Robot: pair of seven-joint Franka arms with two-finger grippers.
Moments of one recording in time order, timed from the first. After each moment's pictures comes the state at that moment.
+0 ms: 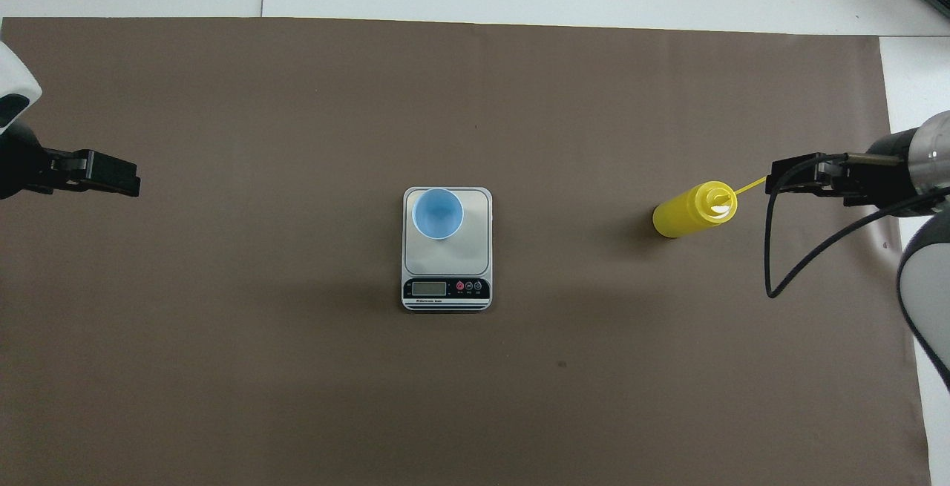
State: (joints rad) left arm 0.04 -0.01 -0.12 -1.62 -0.01 1.63 0.00; right arm -0.04 -0.04 0.08 -1.61 0.00 1.64 0.14
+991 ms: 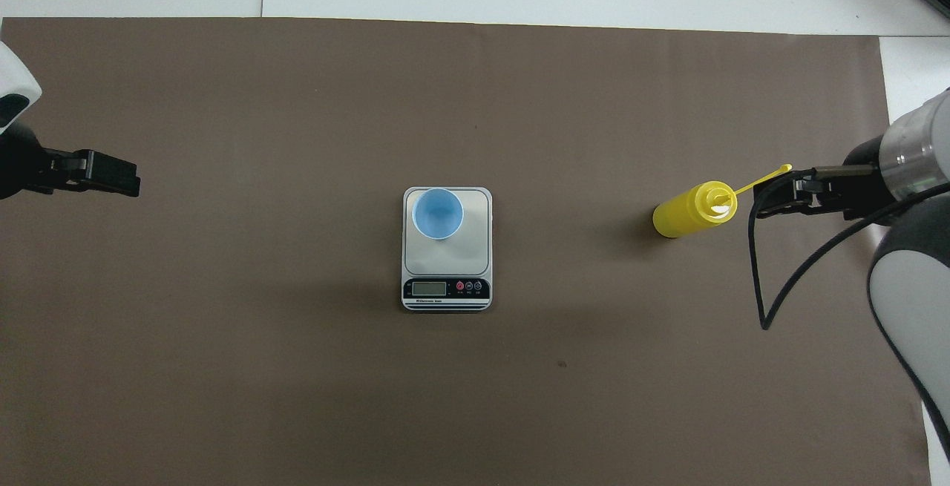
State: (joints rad) left arm 0.04 -0.01 -0.12 -1.62 -0.01 1.63 0.00; right arm -0.01 -0.01 0.10 -1.60 -0.04 1.56 0.14
